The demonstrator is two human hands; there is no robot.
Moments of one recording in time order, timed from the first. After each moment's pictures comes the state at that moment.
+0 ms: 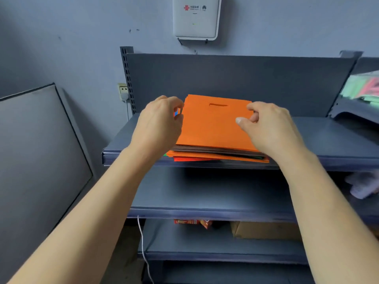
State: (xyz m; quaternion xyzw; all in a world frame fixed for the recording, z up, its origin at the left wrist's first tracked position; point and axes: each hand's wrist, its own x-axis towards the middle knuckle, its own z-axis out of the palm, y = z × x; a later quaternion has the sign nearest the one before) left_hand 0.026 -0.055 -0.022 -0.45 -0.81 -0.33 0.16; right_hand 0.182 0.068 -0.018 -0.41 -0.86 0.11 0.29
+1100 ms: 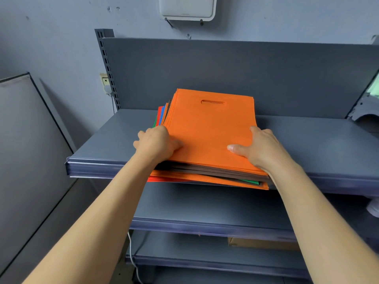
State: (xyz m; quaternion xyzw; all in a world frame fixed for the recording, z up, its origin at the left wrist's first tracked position) left_hand -0.020 0.061 -0.076 -0.28 -0.93 -0.22 -0.08; right_hand 0.148 0.200 -0.083 -0.46 -0.86 0.20 0.13
